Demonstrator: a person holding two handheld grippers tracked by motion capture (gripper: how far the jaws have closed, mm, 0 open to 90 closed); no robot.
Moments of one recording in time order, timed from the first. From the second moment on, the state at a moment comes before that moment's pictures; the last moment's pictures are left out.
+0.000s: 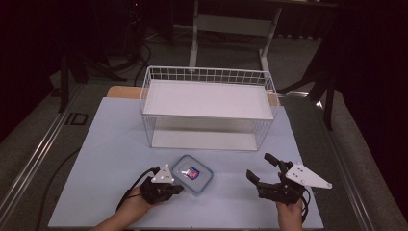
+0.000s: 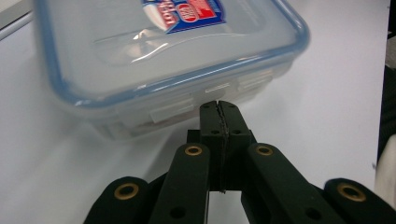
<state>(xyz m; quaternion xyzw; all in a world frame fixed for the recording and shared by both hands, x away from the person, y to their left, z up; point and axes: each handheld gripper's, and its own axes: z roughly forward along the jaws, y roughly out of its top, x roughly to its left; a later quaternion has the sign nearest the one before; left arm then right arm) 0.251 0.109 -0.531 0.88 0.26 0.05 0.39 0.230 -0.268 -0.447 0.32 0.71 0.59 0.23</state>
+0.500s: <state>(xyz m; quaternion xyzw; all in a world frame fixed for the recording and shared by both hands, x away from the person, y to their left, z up) 0.249 0.150 -0.498 0.85 0.29 0.10 0.43 0.230 -0.266 -0.448 0.32 0.71 0.58 0.23</state>
